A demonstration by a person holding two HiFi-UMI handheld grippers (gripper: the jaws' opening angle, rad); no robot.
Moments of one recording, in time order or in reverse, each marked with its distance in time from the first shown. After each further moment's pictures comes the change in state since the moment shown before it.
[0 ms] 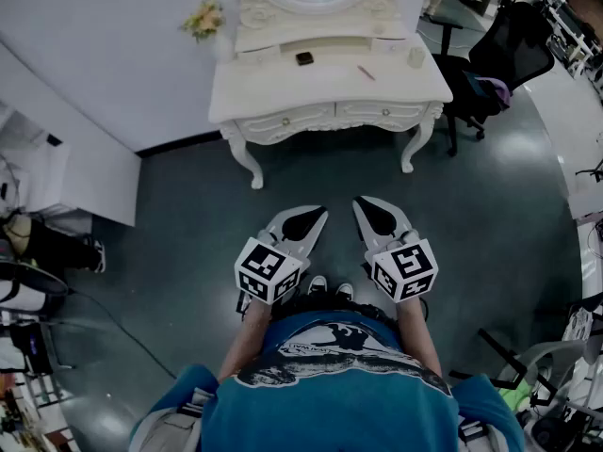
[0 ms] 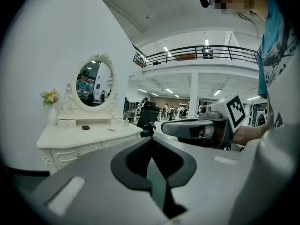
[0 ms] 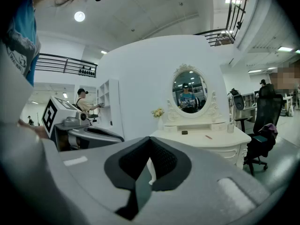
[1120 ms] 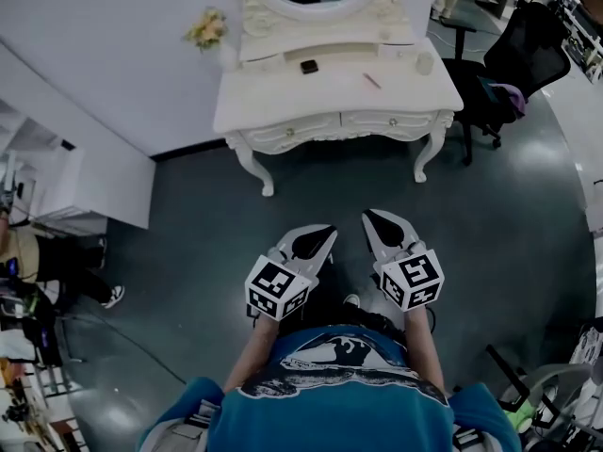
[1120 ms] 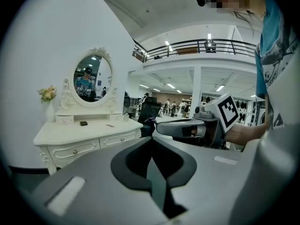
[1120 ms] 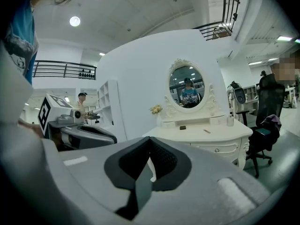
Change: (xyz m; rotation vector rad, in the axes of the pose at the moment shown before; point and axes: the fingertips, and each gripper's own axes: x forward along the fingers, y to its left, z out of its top) left arm 0.050 -0.017 -0.014 -0.005 0.058 0.026; right arm -0.002 -0.060 -0.024 0.047 0.027 0.042
